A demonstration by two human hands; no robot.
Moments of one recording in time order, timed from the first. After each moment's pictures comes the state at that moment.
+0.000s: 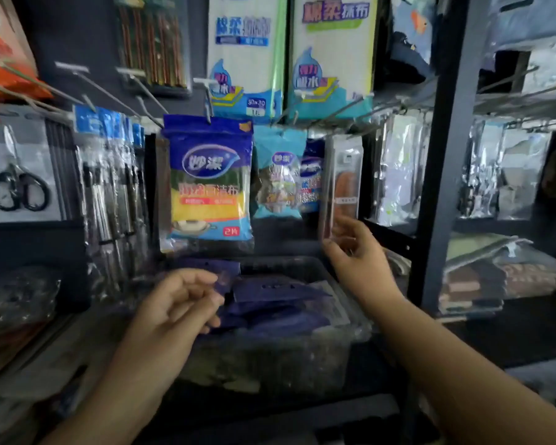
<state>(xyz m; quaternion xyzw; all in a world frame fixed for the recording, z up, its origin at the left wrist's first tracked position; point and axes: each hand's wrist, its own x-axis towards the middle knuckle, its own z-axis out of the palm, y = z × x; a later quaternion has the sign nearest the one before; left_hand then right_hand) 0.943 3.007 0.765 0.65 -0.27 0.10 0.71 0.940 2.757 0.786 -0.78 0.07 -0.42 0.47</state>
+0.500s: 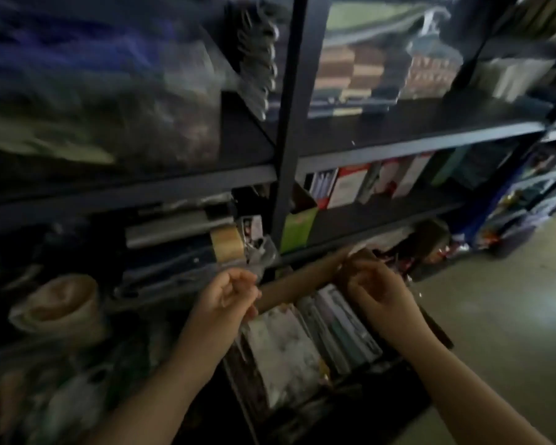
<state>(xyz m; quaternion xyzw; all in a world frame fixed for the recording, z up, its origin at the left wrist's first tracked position) 0.789 2.890 0.524 0.71 -0.15 -0.29 0.63 0.648 2.685 0.514 -0.81 0.34 -0.17 0.45</state>
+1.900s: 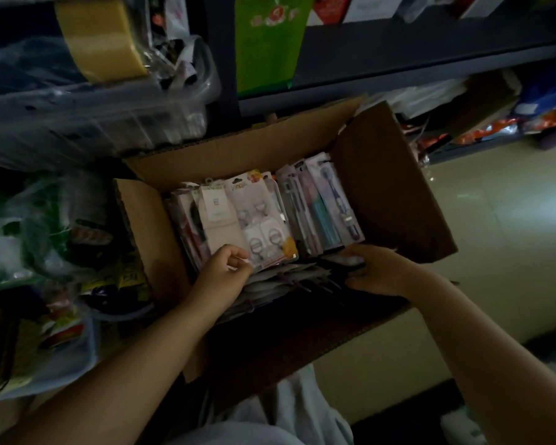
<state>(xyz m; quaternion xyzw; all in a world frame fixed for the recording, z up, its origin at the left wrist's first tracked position) 0.699 2.817 0.303 0.80 0.00 -0.42 0.44 0.587 2.576 0.349 -0.81 0.27 0.43 0.30</state>
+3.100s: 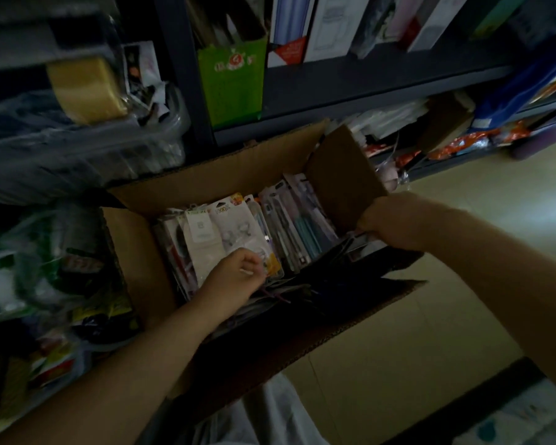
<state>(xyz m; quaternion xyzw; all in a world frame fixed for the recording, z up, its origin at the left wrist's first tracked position) 0.693 2.780 0.337 0.77 -0.12 -0.45 0.43 0.621 2.532 0.450 -0.90 0.01 0.42 -0.12</state>
